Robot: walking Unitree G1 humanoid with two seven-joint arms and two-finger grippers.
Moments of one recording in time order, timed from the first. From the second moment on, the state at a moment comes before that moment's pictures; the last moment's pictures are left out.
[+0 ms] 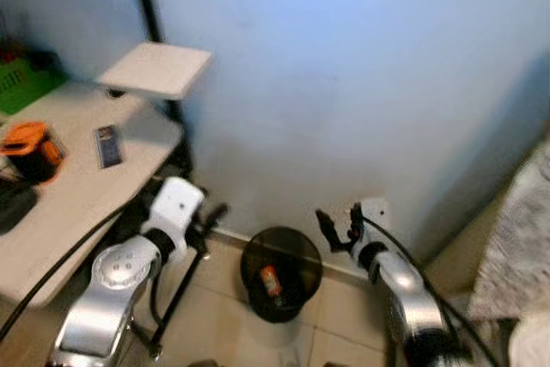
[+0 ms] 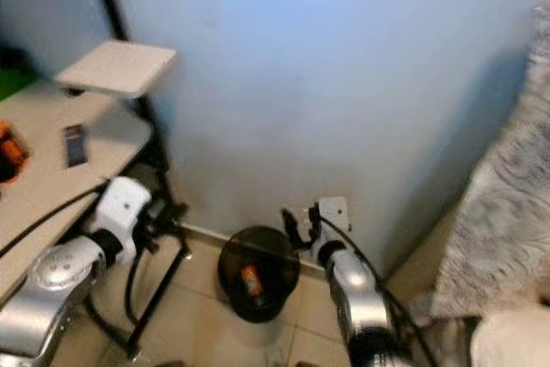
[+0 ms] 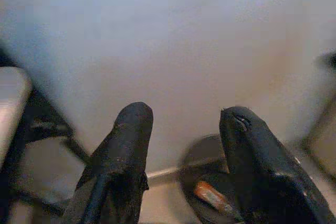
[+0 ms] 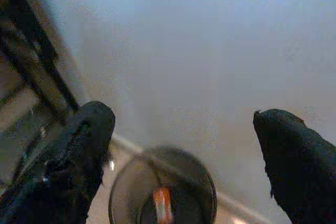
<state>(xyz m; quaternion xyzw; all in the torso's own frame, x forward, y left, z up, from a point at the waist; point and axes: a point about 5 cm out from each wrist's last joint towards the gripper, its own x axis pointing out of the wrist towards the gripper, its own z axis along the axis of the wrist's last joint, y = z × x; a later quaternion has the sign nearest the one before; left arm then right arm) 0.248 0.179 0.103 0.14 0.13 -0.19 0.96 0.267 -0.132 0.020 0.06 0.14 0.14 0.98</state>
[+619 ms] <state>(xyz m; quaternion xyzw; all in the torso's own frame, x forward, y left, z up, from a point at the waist) 0.242 0.179 0.103 0.15 0.11 -0.14 0.97 0.256 -0.146 0.056 0.11 0.06 0.05 0.99</state>
